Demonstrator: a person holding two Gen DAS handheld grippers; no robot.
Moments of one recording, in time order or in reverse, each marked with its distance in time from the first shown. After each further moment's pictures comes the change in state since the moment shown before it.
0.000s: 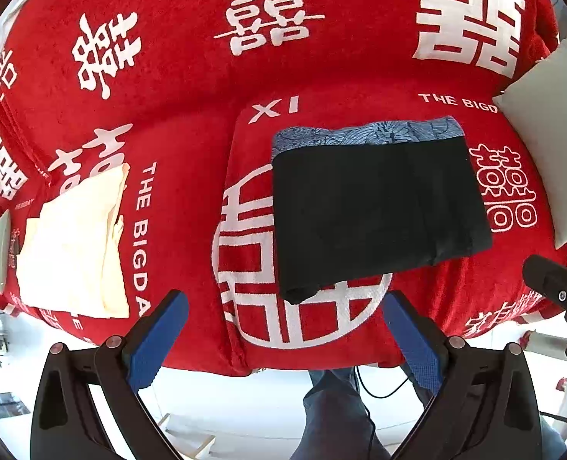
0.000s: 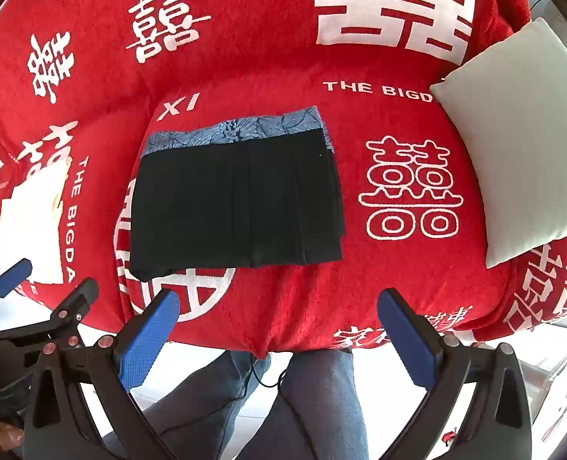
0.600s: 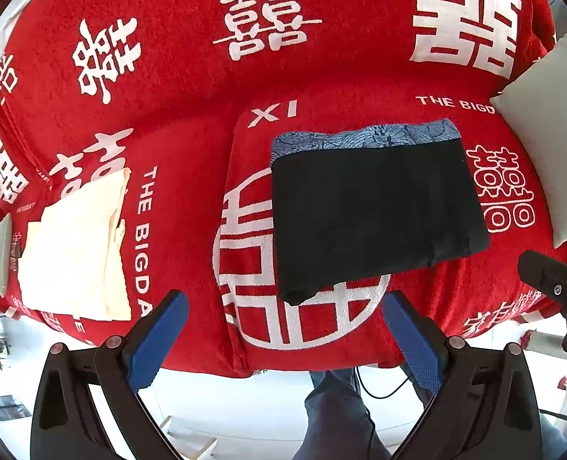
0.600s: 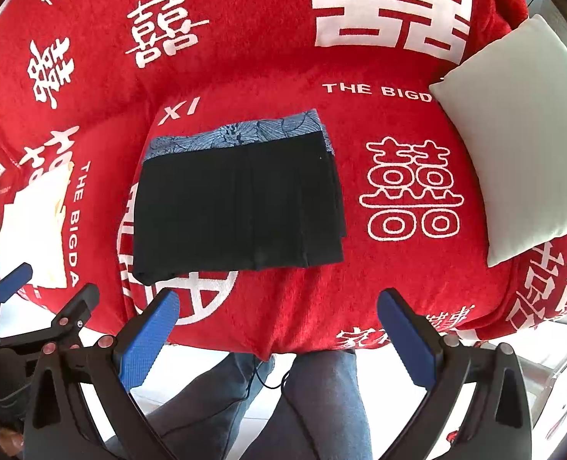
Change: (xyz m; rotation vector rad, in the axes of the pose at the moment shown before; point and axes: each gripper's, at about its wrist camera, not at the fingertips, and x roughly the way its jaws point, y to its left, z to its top) left arm -0.005 0.000 0.001 0.005 -0.010 0.000; right arm -0.002 -0.001 0.002 0.010 -0.005 0.011
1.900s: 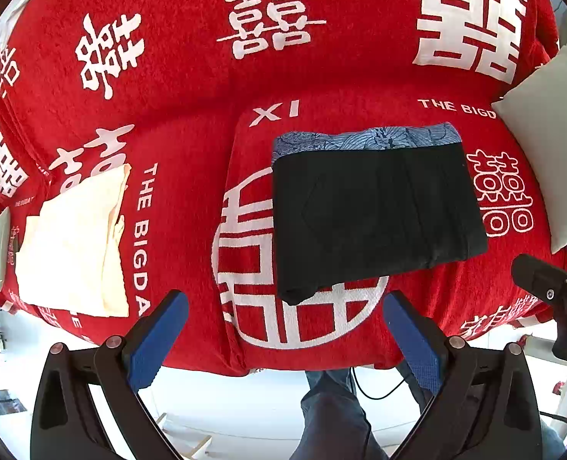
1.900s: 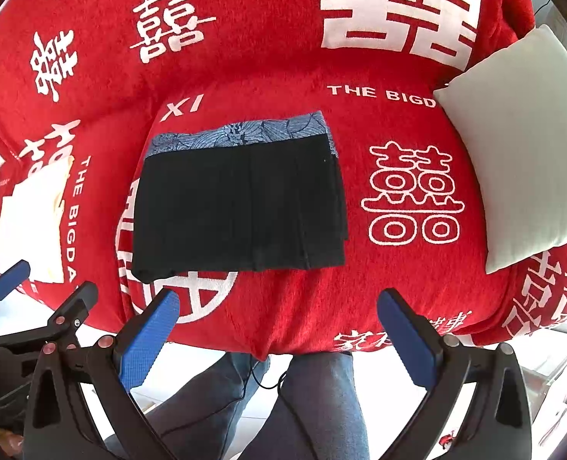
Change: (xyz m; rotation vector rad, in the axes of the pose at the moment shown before) left arm -0.001 -0.002 0.001 -0.031 0.007 -0.002; right arm 0.001 0.004 0.001 -0.019 0.005 -0.007
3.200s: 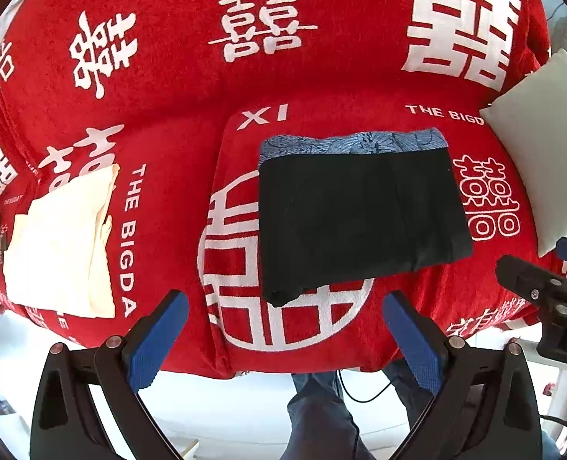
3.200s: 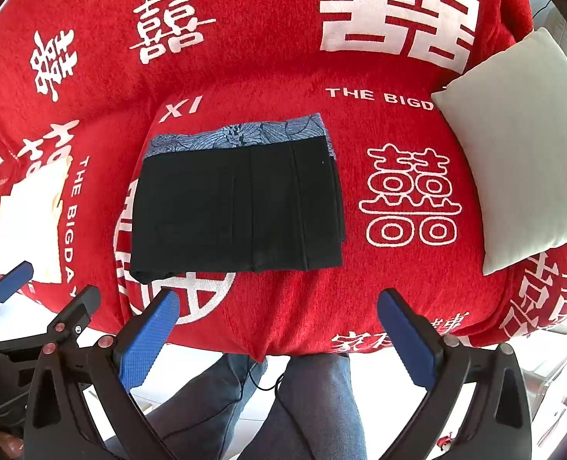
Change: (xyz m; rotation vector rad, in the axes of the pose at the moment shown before) left arm -0.003 -0.004 -0.003 -0.042 -0.016 -0.051; right arm -0.001 -0.002 0.004 -0.012 -0.004 -0.003
